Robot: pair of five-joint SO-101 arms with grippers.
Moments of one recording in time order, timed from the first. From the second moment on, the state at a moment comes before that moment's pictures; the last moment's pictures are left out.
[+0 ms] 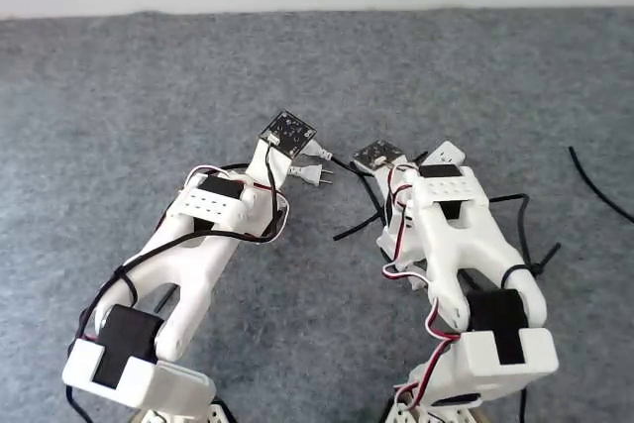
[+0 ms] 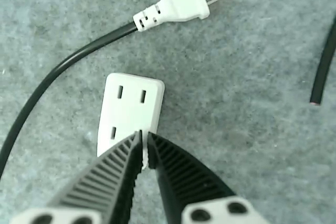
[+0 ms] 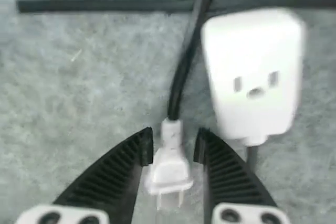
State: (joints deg) left arm 12.2 1.8 37.1 46.4 -13.7; right arm -7.1 3.4 32.1 68.0 29.0
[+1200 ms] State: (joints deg) left arm 12.2 1.8 37.1 46.2 -13.7; right arm -4.5 -10.5 45.1 68.2 23.7
